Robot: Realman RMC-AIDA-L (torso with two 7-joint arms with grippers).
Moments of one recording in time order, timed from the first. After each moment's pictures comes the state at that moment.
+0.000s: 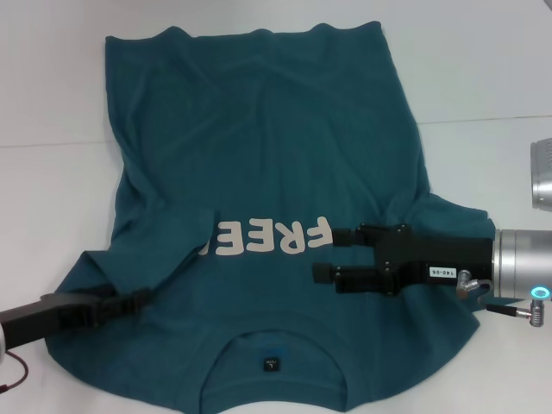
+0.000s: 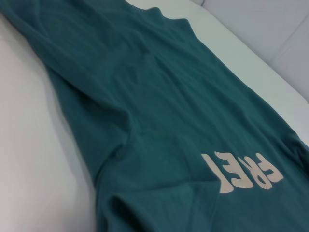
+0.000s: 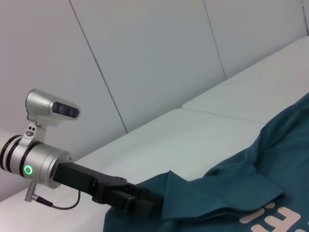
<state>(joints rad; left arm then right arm) -0.41 -2.16 0.65 0.76 2.13 1.23 -1.82 0.58 2.08 -0.76 -0.56 -1.92 -1.46 1.46</state>
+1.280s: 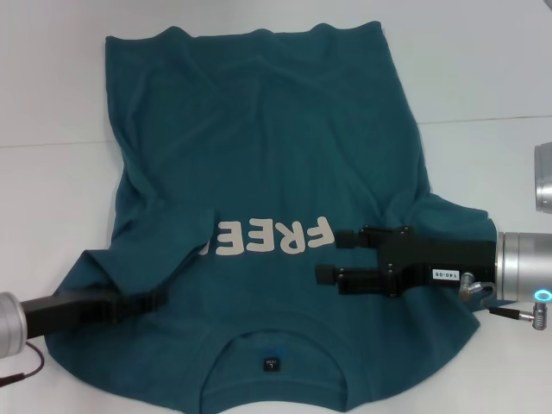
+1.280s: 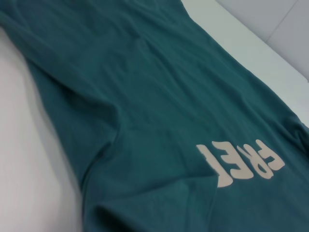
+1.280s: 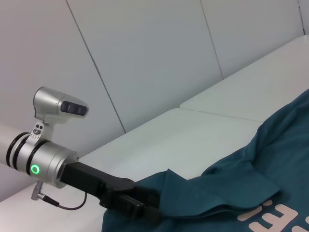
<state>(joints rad) -0.46 -2.16 0.68 0.74 2.18 1.19 -1.84 0.57 2.08 -0.76 -0.56 -1.92 -1.46 1.46</state>
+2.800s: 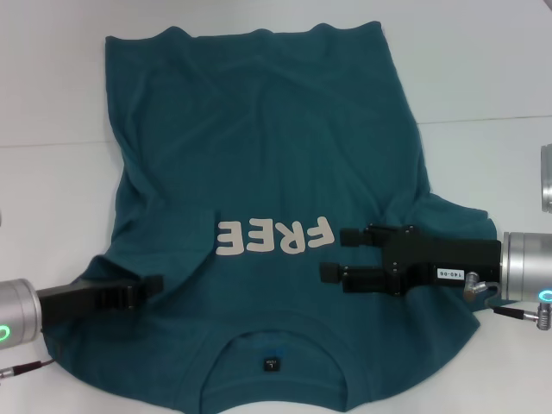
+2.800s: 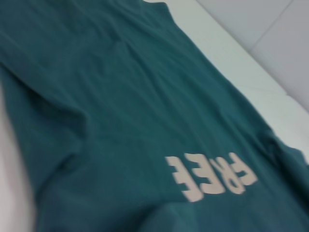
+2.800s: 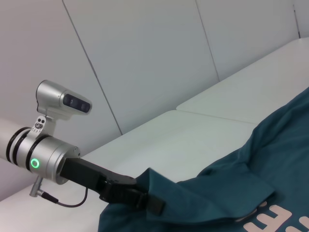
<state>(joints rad) -0.50 -2.16 0.68 0.73 2.17 1.23 -1.91 0.56 2.08 -0.76 -0.57 -1.91 -1.46 1.45</state>
